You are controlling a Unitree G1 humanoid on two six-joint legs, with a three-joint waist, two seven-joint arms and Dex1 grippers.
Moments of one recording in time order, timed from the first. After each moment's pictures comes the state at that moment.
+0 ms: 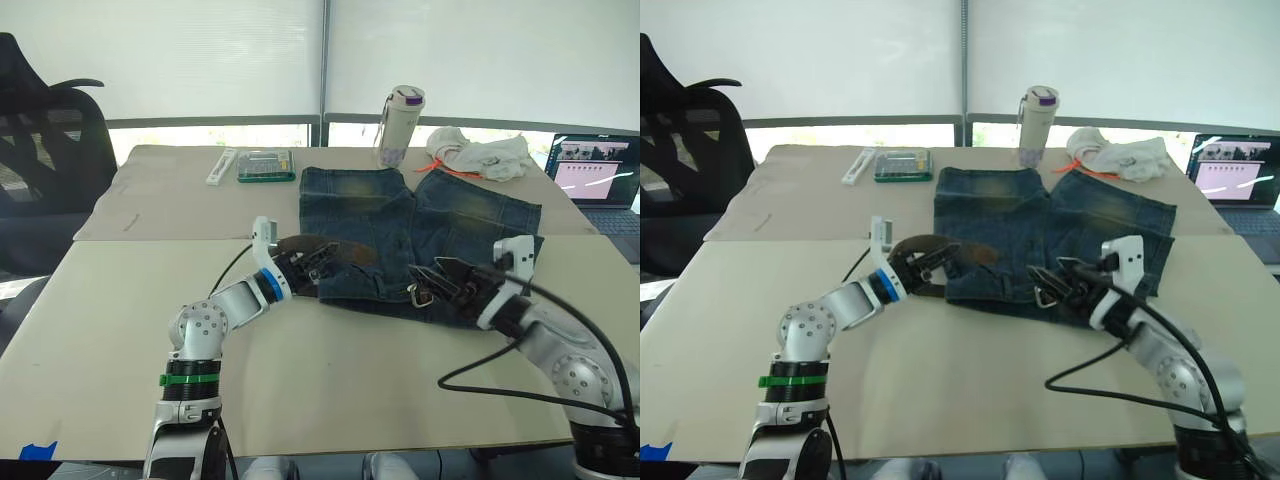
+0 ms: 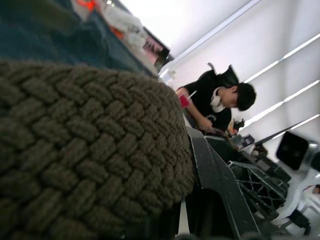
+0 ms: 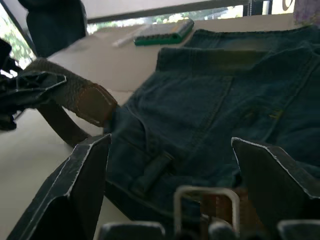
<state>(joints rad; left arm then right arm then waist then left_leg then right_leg) -0.57 0.12 0.15 0.02 -0.99 0.98 -0.27 -0.19 -0.66 -0.19 -0.30 0.70 0.59 0.54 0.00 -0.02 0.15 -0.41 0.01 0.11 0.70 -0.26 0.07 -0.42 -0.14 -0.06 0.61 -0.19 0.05</state>
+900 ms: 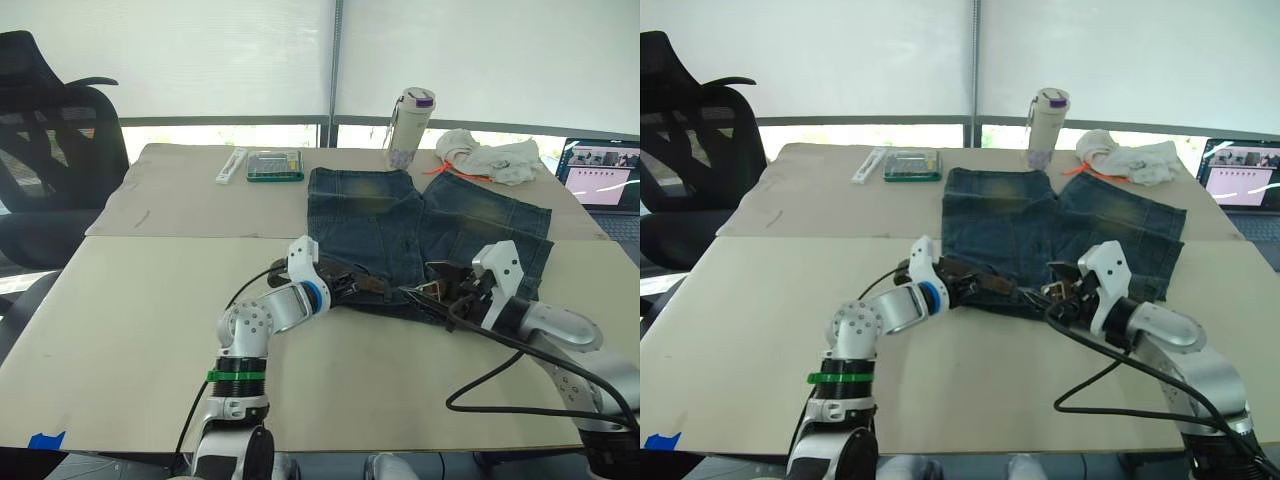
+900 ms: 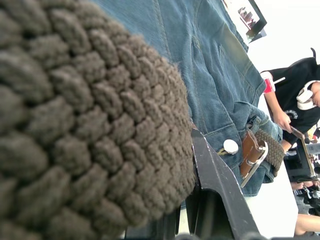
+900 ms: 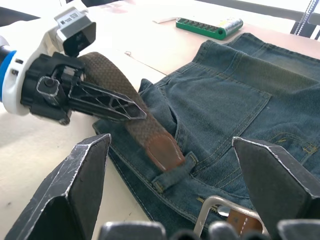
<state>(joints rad) -0.62 -0.13 0.17 0.06 -0.82 1.09 0.14 -0.19 -0.68 -0.13 -0.36 0.56 0.53 0.66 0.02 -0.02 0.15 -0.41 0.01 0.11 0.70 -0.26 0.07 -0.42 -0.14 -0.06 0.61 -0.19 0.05</state>
